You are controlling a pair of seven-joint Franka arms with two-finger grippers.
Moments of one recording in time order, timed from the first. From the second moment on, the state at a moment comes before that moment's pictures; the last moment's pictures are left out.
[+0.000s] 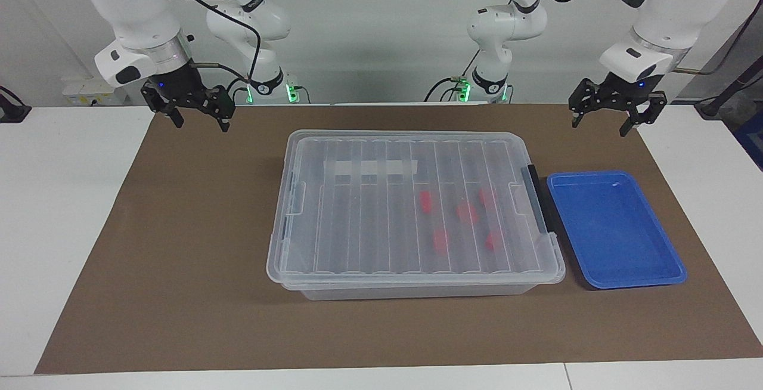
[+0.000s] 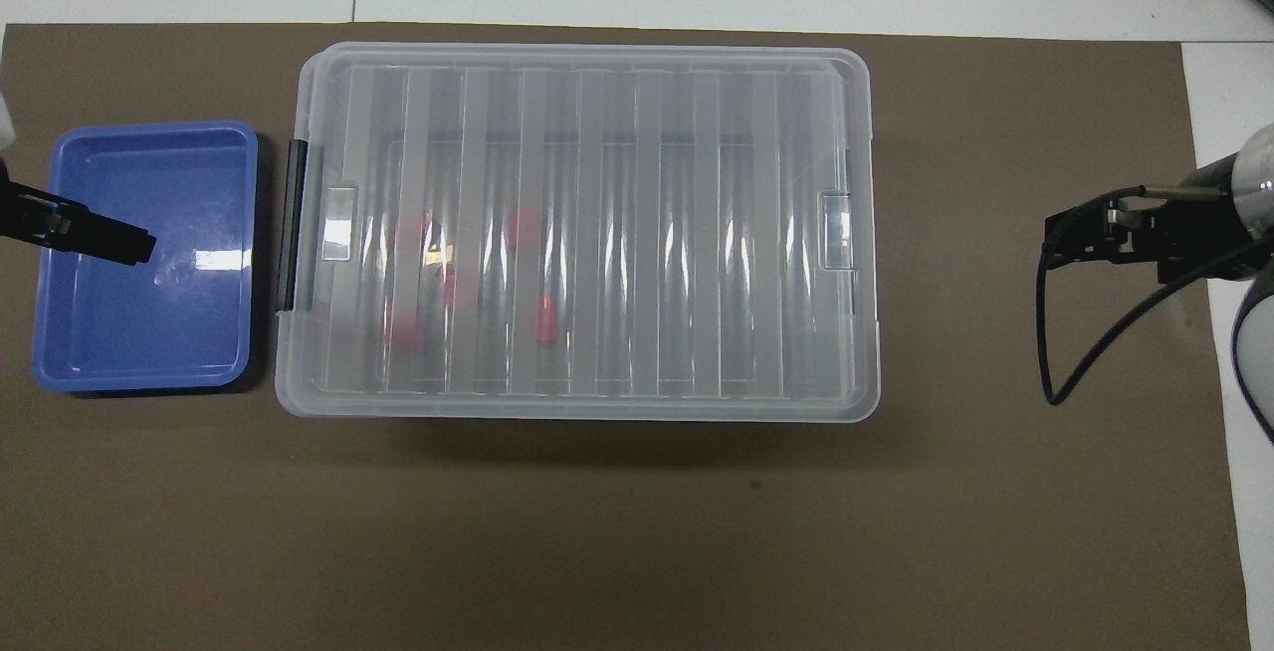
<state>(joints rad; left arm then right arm) 0.05 0.02 -0.11 -1.54 0.01 1.60 0.30 -0.04 0.01 0.10 -1.57 -0.01 1.57 0.21</state>
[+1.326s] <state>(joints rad) 0.05 0.02 -0.11 -1.54 0.01 1.60 0.30 0.08 0.18 0.13 -1.72 -0.01 2.00 0.27</state>
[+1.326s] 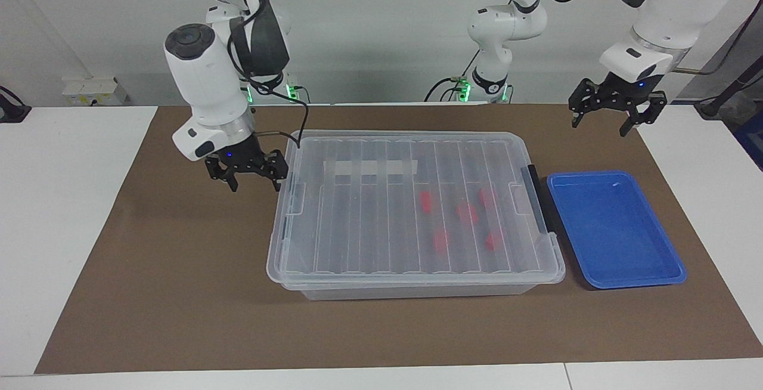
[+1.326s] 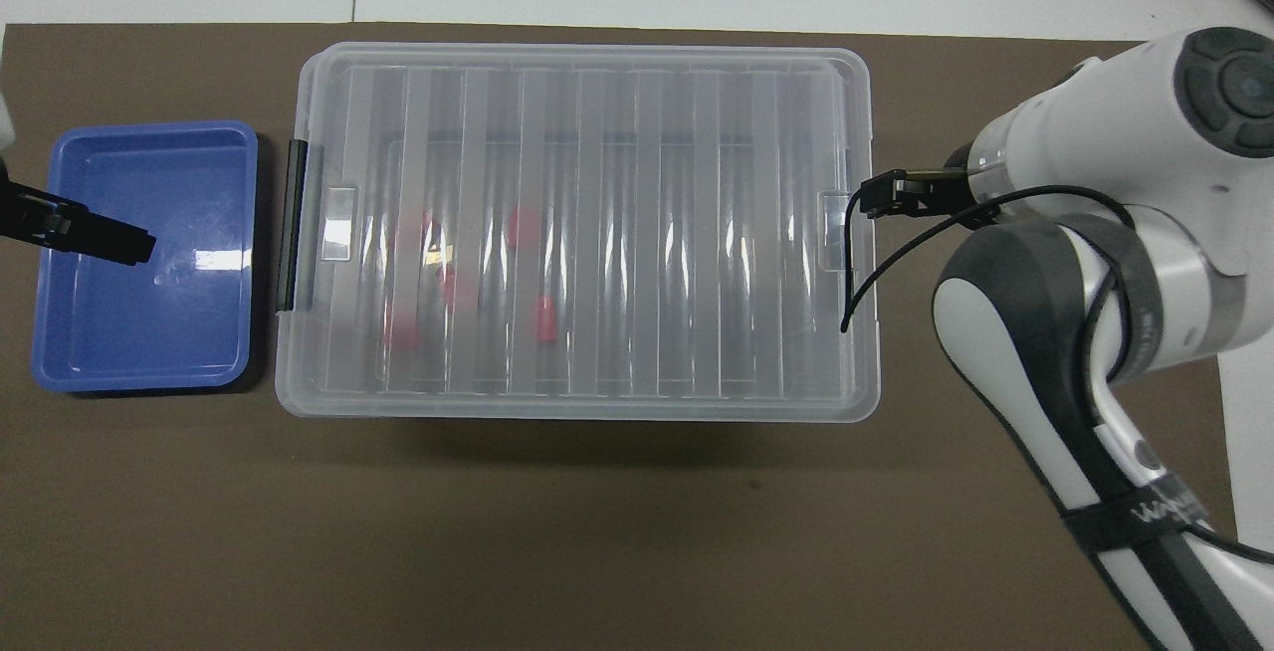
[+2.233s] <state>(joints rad) 0.05 0.02 -0.11 -1.54 0.01 1.60 0.30 0.11 0.19 0.13 -1.77 -0.08 1.98 0.28</state>
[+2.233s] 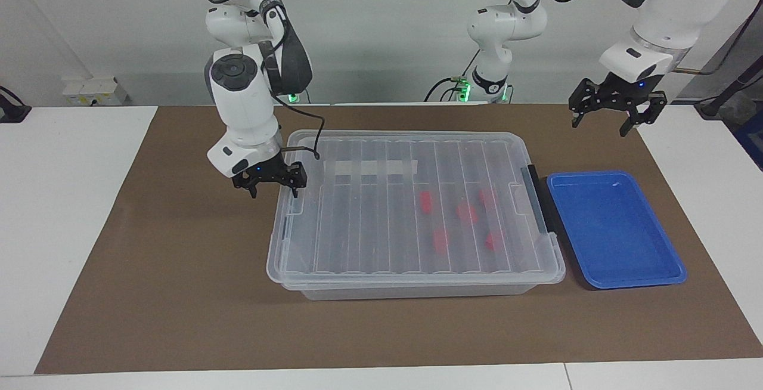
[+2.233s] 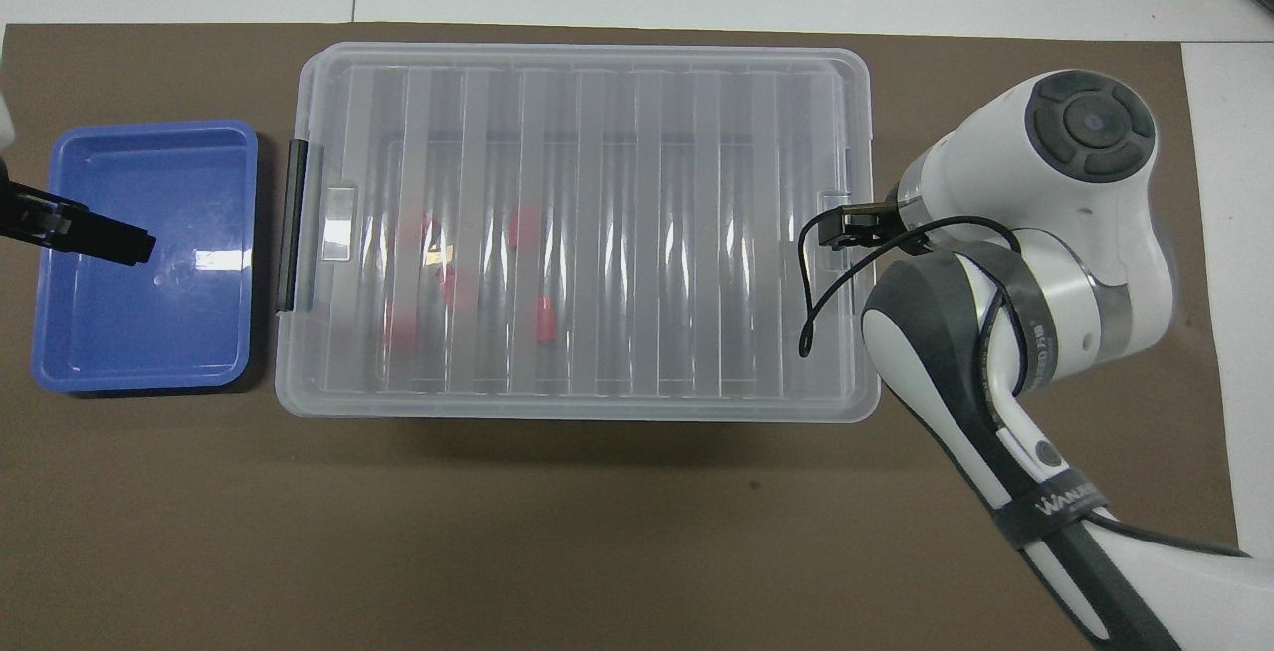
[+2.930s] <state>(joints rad) 0.05 0.02 -0.11 -1.54 0.01 1.60 0.30 -0.03 0.19 0.13 -1.77 -0.08 1.96 0.00</state>
